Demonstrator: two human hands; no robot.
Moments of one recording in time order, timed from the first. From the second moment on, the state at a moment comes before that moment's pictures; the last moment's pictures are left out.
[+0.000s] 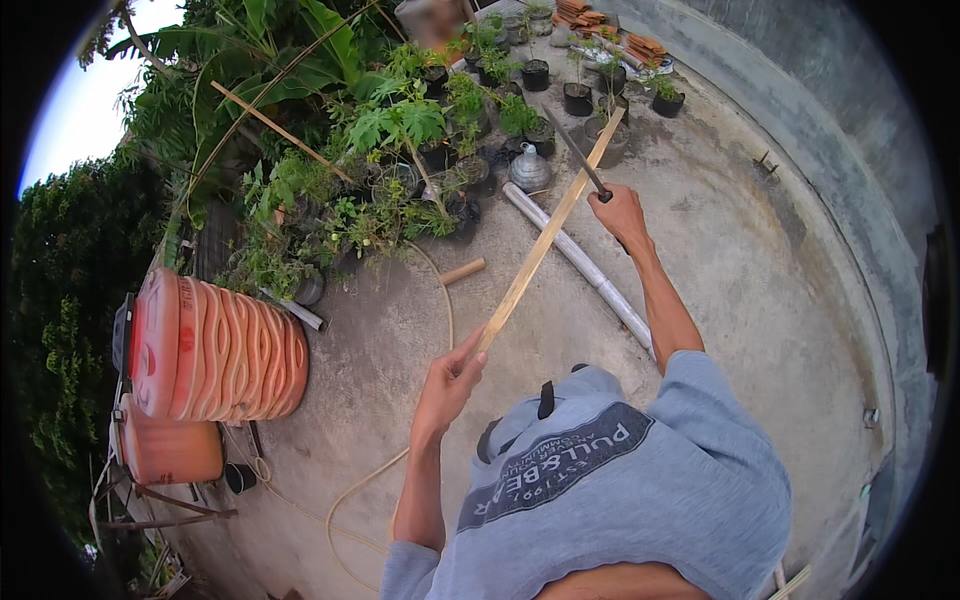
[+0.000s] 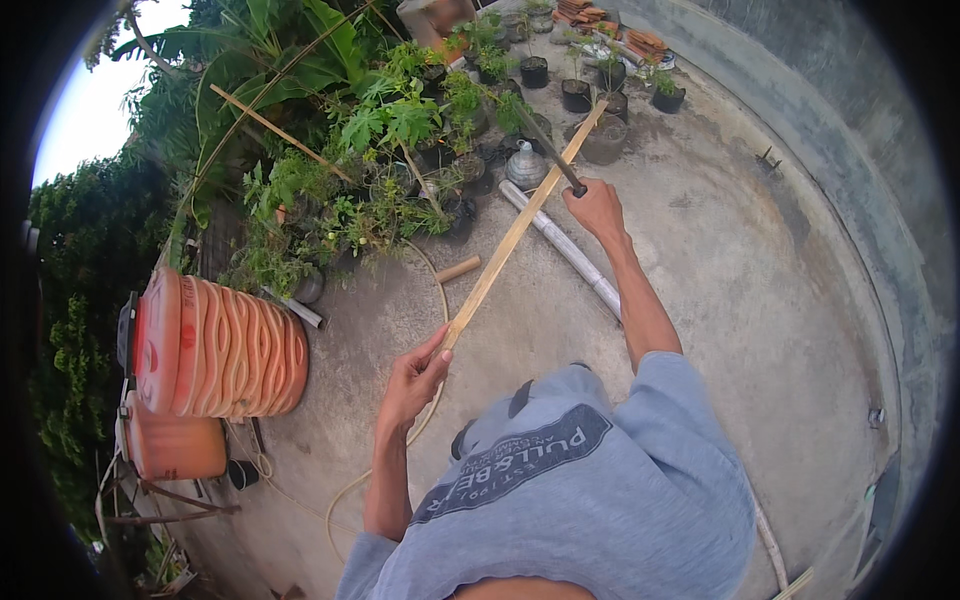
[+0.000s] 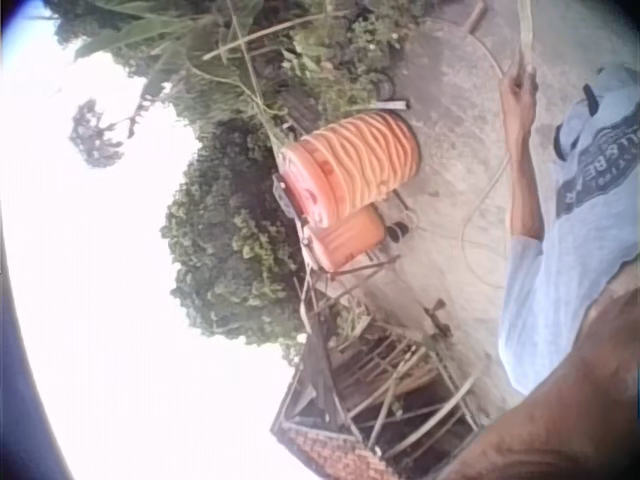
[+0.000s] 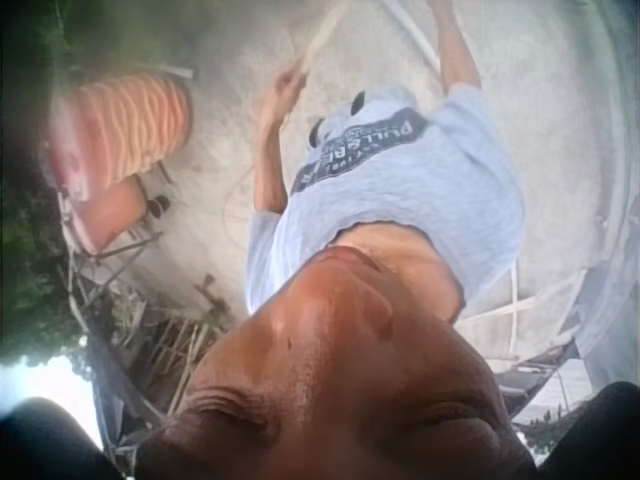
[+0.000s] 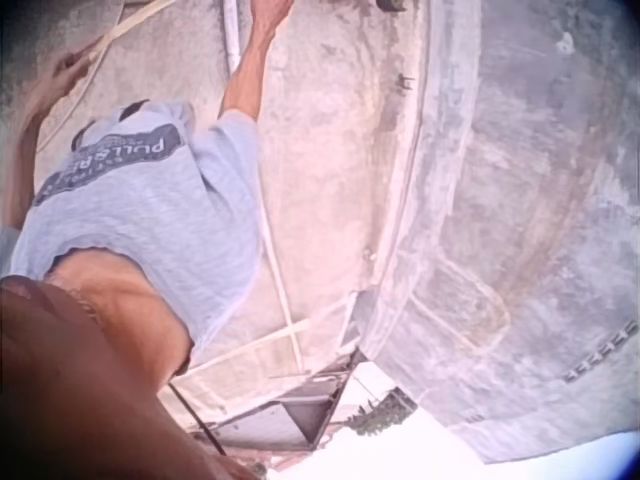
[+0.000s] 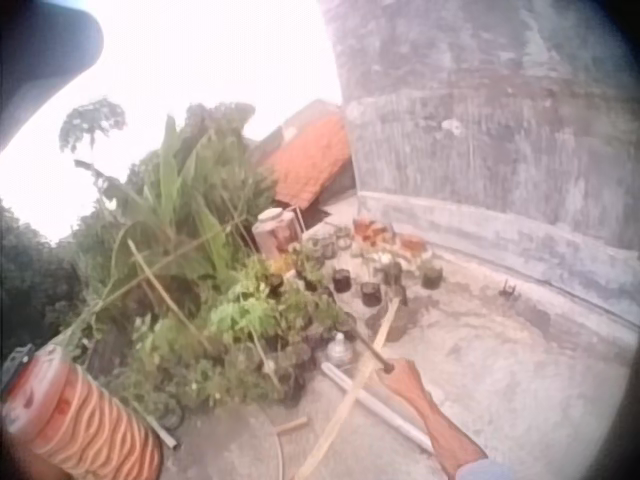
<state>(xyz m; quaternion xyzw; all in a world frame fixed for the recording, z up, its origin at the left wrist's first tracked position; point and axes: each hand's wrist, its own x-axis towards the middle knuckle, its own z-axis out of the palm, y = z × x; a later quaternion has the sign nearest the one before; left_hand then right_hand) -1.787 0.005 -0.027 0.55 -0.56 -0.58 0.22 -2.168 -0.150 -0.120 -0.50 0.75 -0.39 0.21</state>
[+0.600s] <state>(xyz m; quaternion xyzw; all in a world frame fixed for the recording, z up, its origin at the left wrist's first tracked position) -1.728 0.031 -0.057 0.55 -0.44 -0.68 0.20 -2.174 -0.131 -0.142 -0.51 0.78 -0.32 0.17</state>
